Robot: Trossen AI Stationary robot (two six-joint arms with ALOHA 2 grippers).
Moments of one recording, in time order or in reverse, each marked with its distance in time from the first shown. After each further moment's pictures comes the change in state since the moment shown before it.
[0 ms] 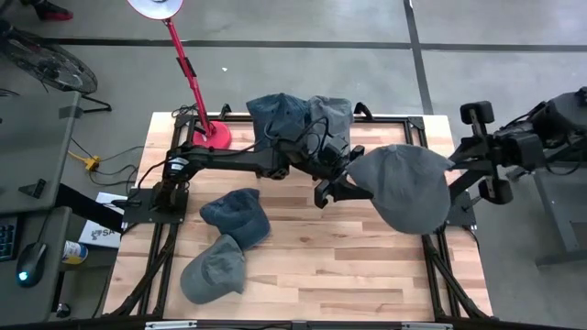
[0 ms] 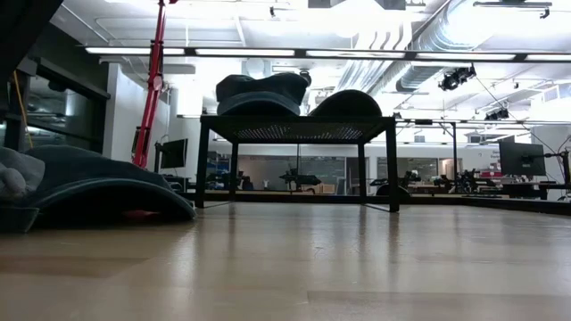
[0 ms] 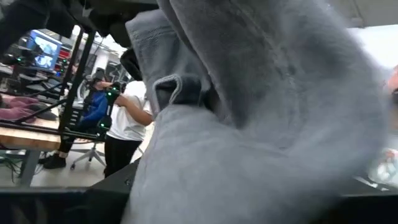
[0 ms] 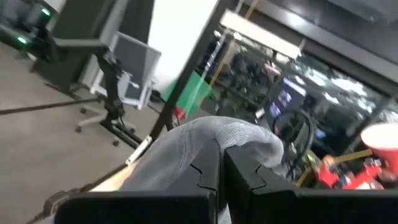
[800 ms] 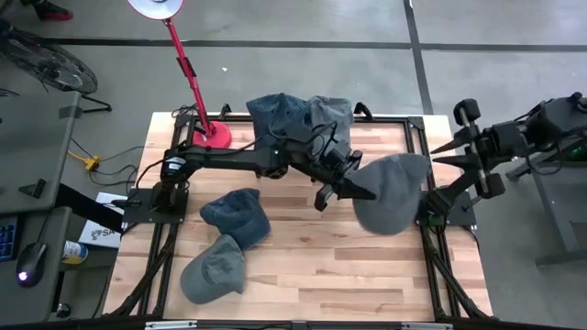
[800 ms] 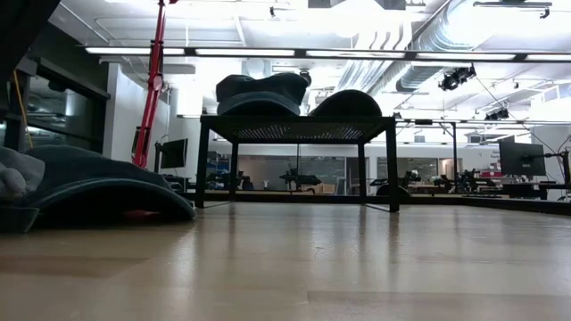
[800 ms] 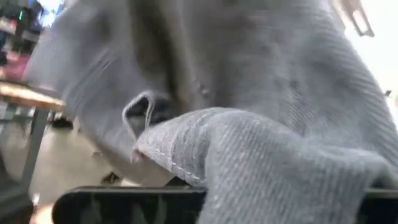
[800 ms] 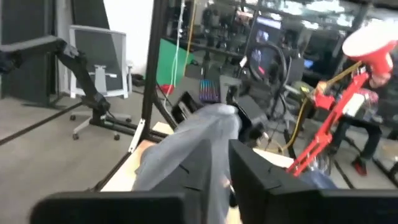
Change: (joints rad) left arm 0.000 -0.022 -0.001 -0.187 0.035 0.053; right arm 0.000 0.000 0.000 -0.124 0.170 0.341
